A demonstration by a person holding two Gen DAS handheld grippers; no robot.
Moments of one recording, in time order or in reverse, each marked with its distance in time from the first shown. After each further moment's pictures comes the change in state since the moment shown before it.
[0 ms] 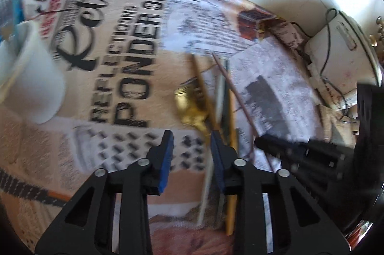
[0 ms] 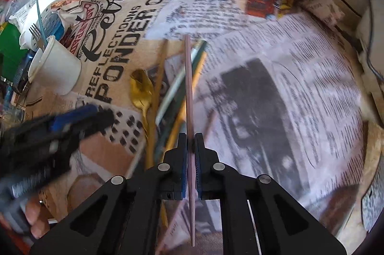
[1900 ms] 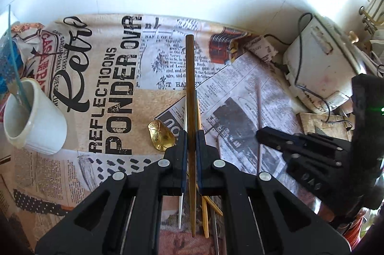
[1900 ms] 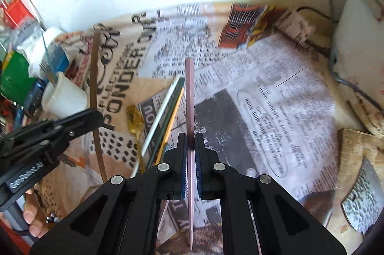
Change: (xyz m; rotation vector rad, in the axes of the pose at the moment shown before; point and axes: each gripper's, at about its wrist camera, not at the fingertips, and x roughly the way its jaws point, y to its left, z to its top) left arm -0.043 -0.043 0.015 0.108 -0.109 0.024; right arm -0.052 -0.024 0.007 0.057 -0.152 0.021
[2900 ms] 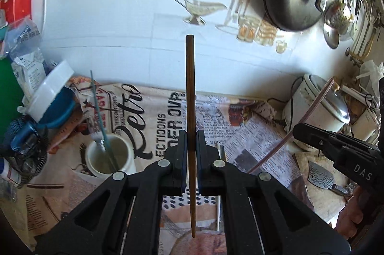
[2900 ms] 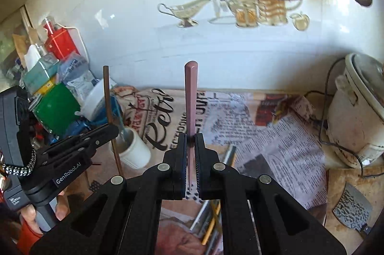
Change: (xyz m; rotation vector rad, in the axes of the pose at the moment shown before) left arm -0.151 0.065 0.014 -0.006 -0.339 0.052; right arm -0.111 0.116 0.025 -0.085 -0.325 0.046
